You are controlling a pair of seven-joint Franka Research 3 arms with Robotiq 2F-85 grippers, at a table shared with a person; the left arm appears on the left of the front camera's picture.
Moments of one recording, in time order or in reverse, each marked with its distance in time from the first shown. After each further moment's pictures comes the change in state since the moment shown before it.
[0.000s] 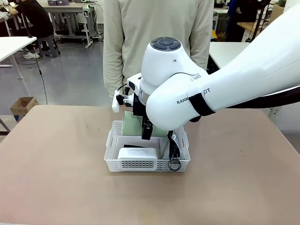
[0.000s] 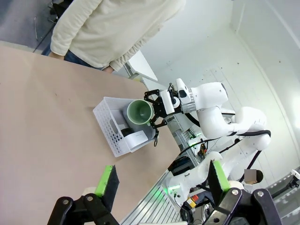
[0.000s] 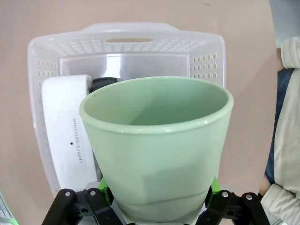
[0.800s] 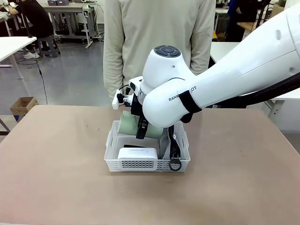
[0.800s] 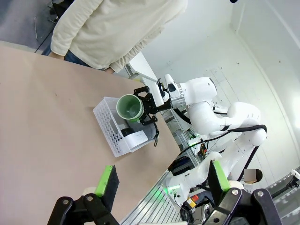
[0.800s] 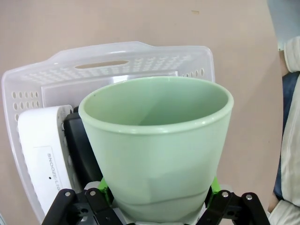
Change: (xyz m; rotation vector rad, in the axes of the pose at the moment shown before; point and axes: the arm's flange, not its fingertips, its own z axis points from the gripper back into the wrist) left arm 0.000 0.000 0.000 0.000 0.000 0.000; right arm 0.010 -0.023 -0.034 0.049 -0.073 -0.071
